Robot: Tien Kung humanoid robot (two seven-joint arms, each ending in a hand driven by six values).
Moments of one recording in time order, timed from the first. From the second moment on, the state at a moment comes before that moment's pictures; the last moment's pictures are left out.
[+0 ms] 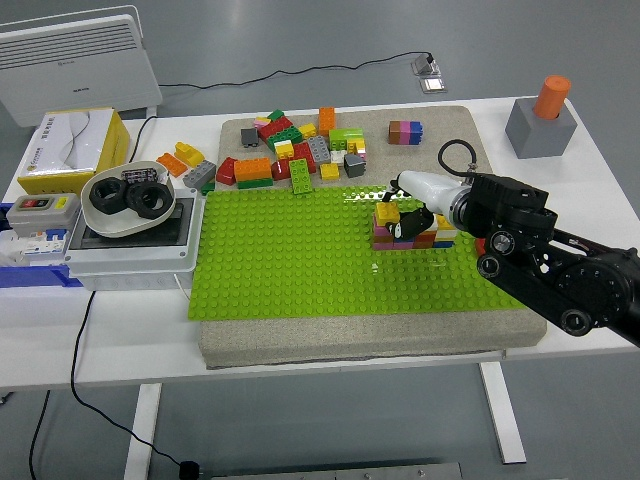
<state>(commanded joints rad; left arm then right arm) -0.01 0.08 -2.18 -0.26 2.27 0.03 0.17 0.78 -0.24 0.66 1.19 -1.68 0.21 -0.48</state>
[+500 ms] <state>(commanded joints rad) -0.01 0.08 -2.18 -0.26 2.27 0.03 0.17 0.77 -0.24 0.66 1.19 -1.67 0.20 -0.47</state>
